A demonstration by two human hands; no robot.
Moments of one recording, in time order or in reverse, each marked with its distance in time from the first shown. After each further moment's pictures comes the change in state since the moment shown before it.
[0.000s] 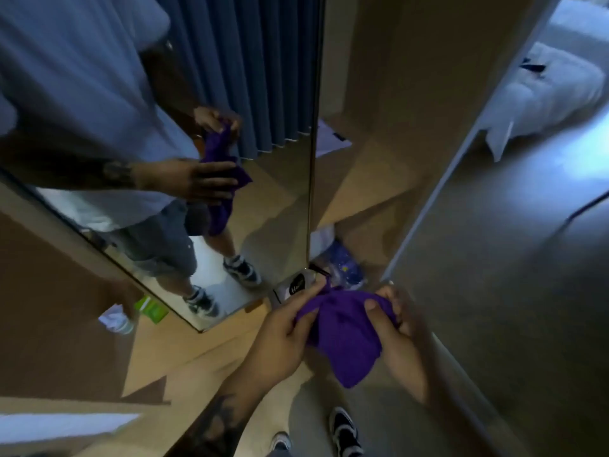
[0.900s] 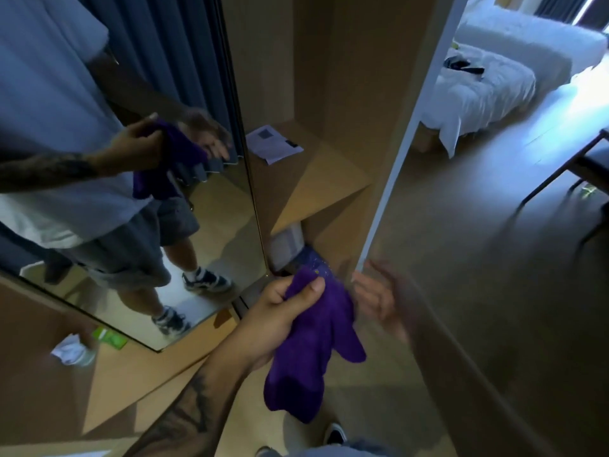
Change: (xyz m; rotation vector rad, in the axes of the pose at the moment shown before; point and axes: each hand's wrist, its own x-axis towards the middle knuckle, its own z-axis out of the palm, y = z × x) left_hand 0.027 0.086 0.052 -0.582 -0.187 -0.288; right_hand 0.048 -0.014 -0.094 0.529 0.014 0.459
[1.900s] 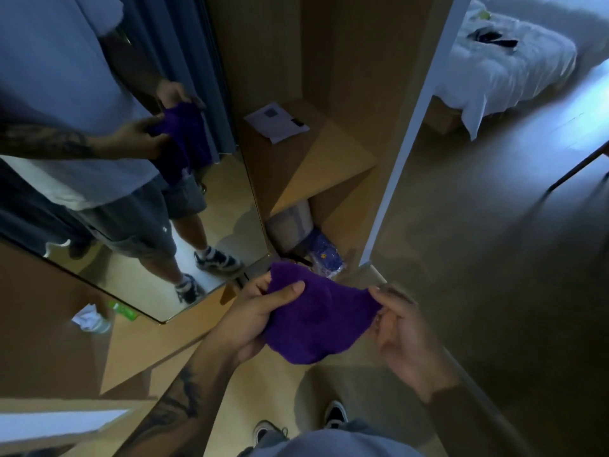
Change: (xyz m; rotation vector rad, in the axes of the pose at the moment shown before) left_hand -0.006 -0.031 0.002 -0.211 0.140 -0.100; right_hand -0.039 0.039 -0.038 0.110 -0.115 -0.069
